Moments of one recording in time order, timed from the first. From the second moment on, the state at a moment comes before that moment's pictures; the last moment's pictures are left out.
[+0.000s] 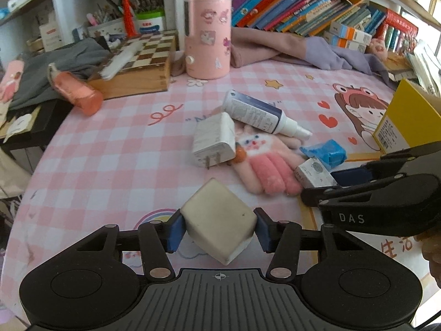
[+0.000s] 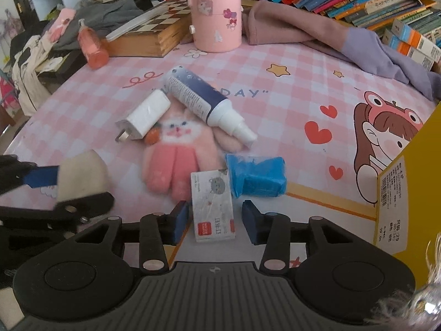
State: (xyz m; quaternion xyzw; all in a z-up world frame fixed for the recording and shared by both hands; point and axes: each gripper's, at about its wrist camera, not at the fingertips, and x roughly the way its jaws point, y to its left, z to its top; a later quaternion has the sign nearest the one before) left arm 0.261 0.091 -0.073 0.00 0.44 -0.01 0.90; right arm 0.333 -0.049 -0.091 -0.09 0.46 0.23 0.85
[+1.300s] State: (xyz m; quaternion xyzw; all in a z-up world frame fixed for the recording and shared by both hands) left arm 0.128 0.101 0.007 -0.01 0.33 -0.09 0.94; right arm 0.189 -0.080 -0.012 0.01 0.39 0.19 0.90
